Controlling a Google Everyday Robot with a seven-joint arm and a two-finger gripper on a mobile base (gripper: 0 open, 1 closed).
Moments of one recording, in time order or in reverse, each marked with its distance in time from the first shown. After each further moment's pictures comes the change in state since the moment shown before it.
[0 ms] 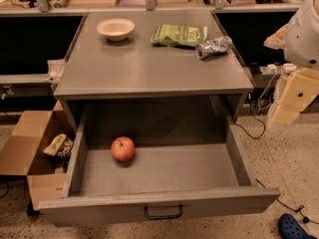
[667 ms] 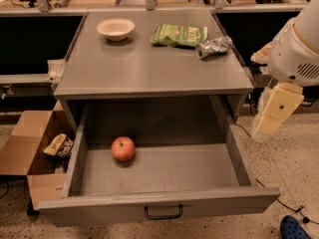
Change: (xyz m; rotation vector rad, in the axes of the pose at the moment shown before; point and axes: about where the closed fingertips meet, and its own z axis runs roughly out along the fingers) arm -0.006 0.006 0.033 -0.047 -0.042 0.015
